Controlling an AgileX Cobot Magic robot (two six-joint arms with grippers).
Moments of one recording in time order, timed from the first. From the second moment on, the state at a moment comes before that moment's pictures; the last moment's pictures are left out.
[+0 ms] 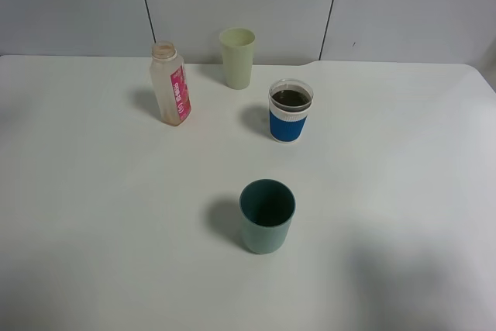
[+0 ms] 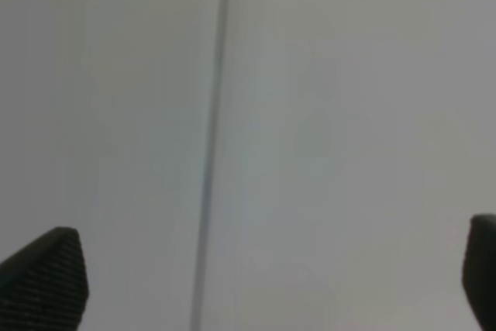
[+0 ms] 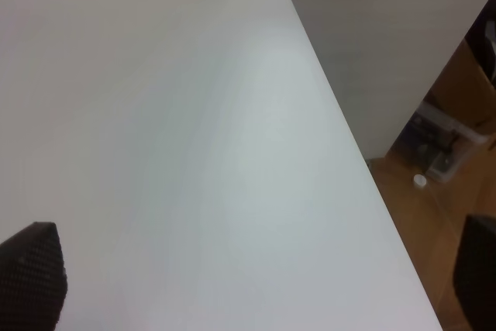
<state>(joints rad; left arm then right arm) -0.18 0.88 -0.60 -0.03 -0.39 -0.13 -0.01 0.00 -0.50 -0.26 1.07 0.17</state>
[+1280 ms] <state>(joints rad) 0.05 0.09 -0.60 0.08 0.90 -0.17 -0.01 0.00 -0.50 -0.26 1.07 0.17</state>
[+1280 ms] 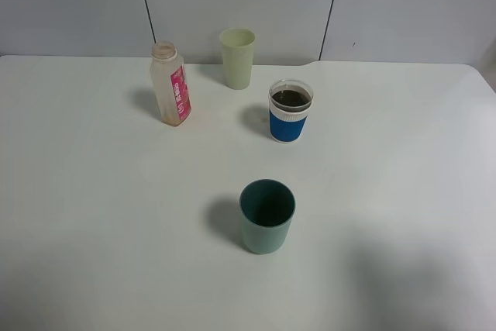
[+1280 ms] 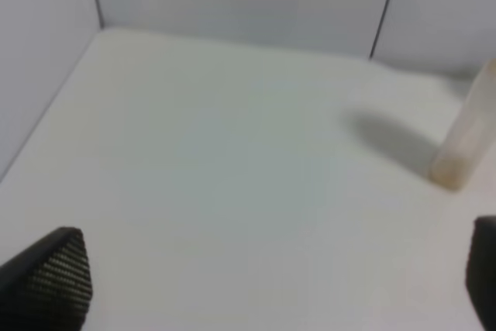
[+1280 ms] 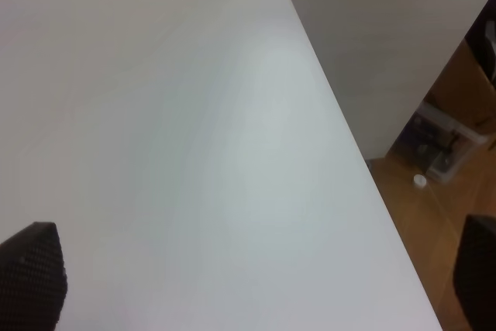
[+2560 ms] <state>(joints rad) 0.07 0.00 -0.51 0.03 1.06 -0.16 -0.01 0.00 -0.50 -0.26 1.07 0.17</state>
